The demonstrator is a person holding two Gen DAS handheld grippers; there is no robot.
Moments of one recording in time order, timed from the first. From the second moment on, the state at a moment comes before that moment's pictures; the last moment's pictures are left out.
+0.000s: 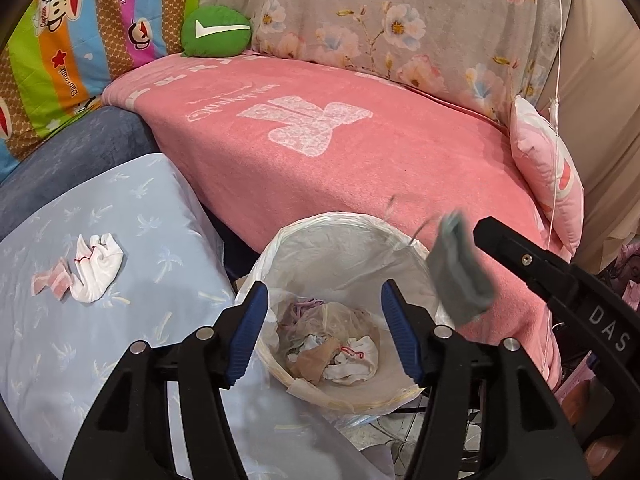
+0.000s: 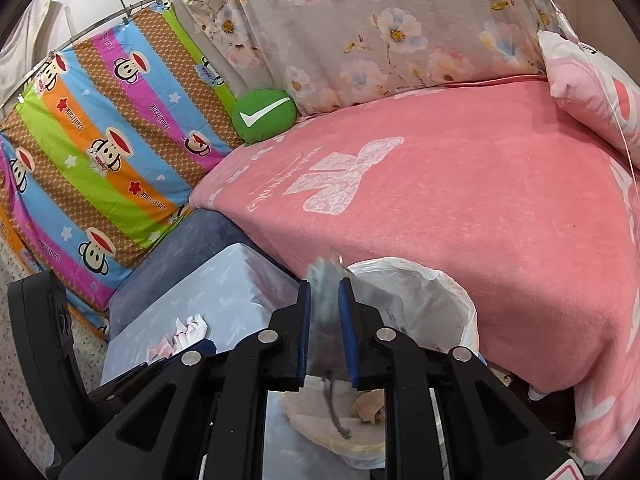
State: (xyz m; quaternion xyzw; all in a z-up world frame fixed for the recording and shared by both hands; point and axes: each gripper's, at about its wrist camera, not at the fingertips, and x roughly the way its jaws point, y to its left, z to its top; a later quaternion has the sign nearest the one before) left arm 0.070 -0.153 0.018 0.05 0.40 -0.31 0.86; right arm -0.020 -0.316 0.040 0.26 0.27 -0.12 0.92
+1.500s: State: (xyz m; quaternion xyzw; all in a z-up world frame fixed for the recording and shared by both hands) left arm 0.113 -0.027 -0.003 -0.02 0.41 -0.19 0.89; right arm 0.039 -0.209 0.021 0.18 0.34 -0.03 0.92
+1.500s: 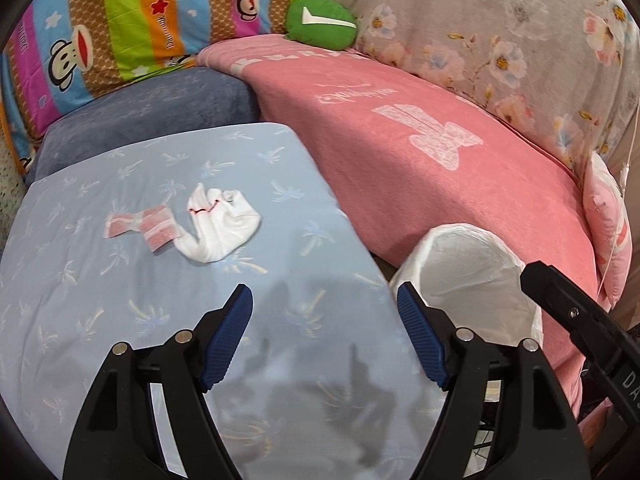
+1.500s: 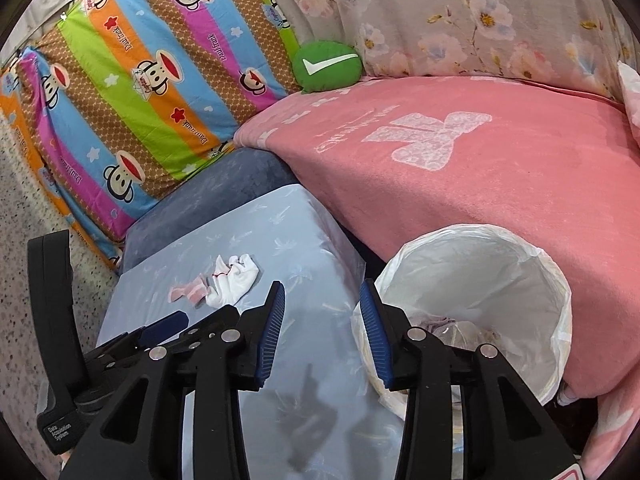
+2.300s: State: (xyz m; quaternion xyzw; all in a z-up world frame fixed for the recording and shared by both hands) left arm 0.160 0.076 -0.033 -0.05 0.44 -0.11 0.89; right arm 0.108 -0.119 -0.022 0.13 0.39 0.02 0.91
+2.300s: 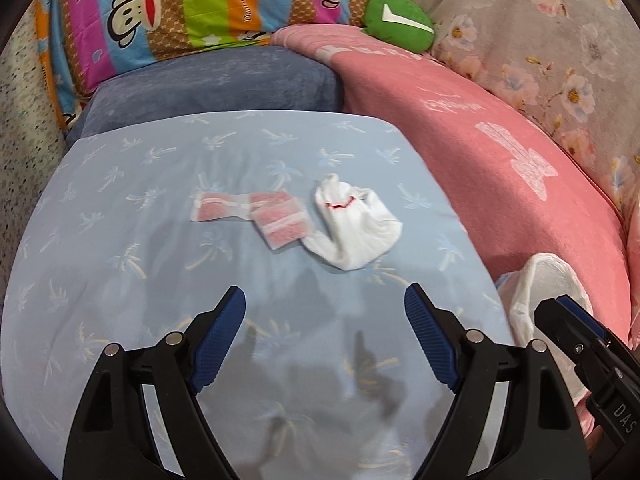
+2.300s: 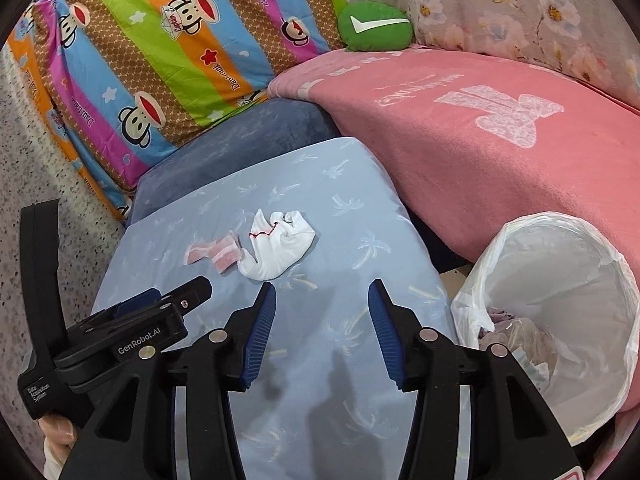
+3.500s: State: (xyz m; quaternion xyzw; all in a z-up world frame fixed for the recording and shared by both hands) left arm 0.264 0.111 -0.092 -0.07 0.46 -0.07 0.88; right arm 0.244 -0.055 -0.119 0.08 0.46 0.04 0.88
